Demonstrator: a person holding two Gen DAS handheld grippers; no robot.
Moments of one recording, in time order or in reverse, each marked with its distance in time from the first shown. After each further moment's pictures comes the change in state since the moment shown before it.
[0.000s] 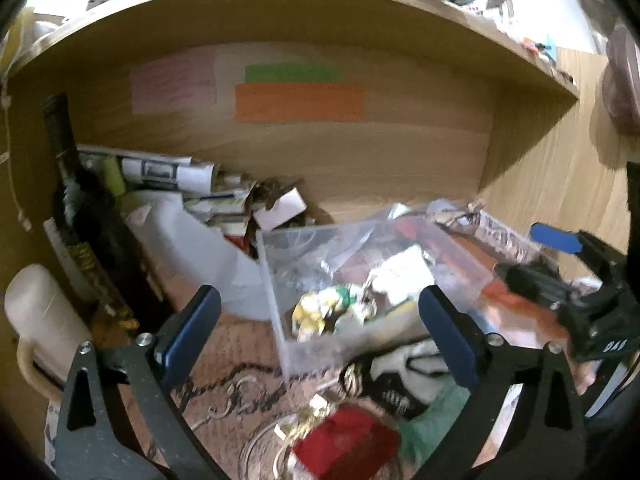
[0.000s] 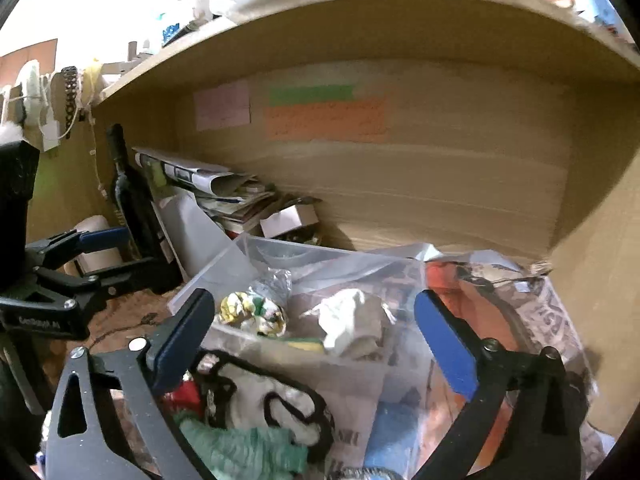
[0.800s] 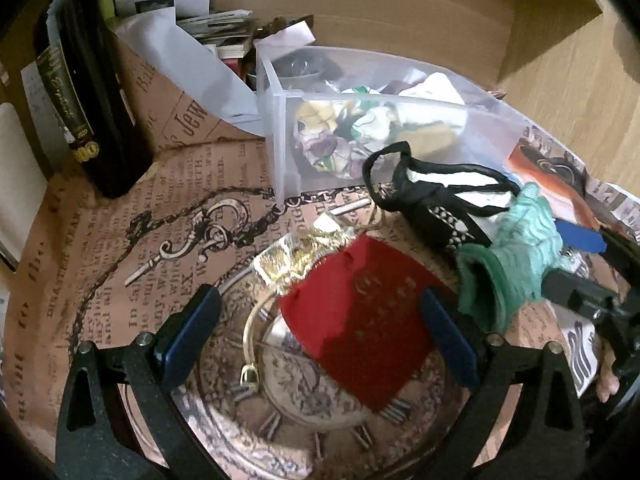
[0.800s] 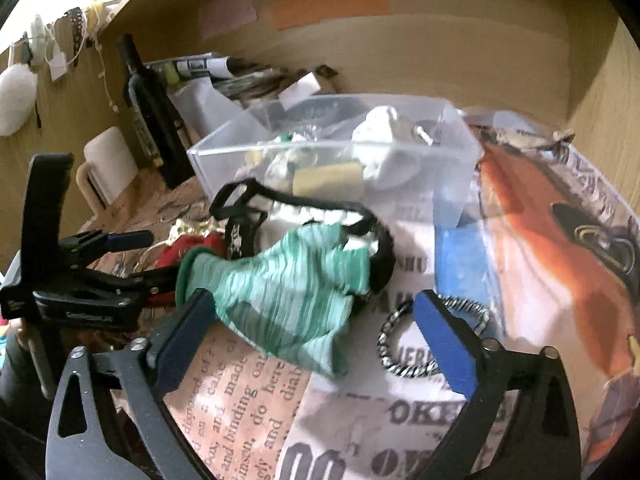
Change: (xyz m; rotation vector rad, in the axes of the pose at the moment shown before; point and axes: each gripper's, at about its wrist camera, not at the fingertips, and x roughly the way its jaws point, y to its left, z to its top) left arm 0.042 0.001 -0.113 -0.044 0.323 -0.001; right arm 0.013 0.016 -0.102 0.107 0.266 0.096
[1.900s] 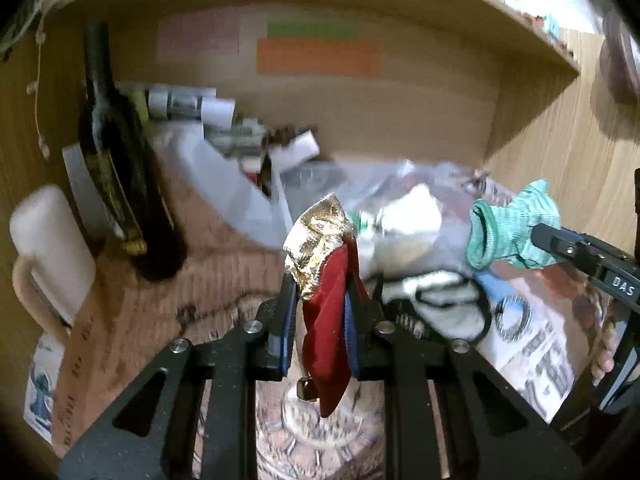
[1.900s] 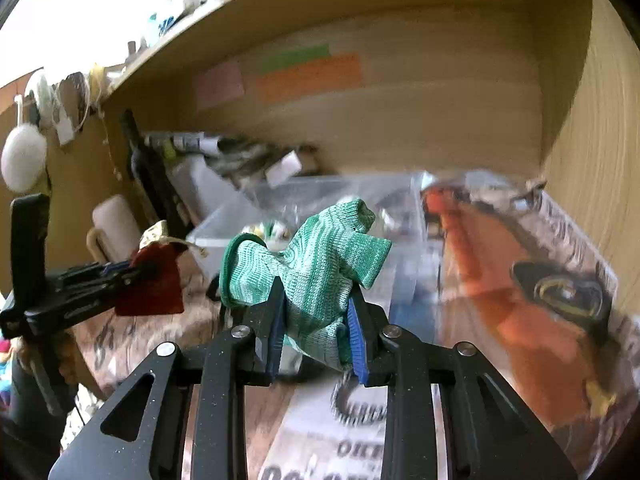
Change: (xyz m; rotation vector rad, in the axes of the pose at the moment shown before) left arm -0.073 0.001 0.048 -0.009 -0.262 0.005; right arm -0.054 -0.026 0.044 0.026 -0.236 -0.023
